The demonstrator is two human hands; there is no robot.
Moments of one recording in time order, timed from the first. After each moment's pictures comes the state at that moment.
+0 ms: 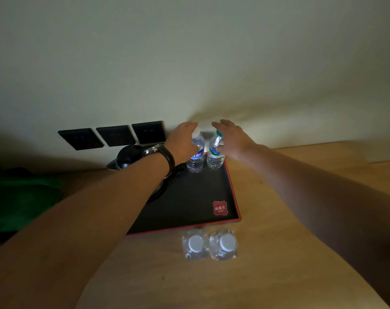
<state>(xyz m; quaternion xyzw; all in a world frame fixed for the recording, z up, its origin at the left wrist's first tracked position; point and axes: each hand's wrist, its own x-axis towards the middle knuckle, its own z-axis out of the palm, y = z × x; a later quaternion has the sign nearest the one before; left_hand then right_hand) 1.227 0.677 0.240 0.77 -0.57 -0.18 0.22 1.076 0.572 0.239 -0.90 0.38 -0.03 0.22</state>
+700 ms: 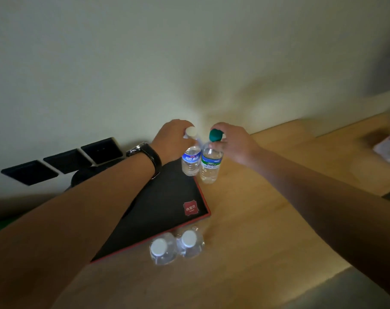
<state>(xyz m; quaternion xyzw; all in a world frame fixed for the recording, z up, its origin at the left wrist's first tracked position) 1.129 0.642 0.295 0.68 -0.66 -0.18 0.26 0.942 0.582 0.279 -0.81 0.44 -0.19 0.34</state>
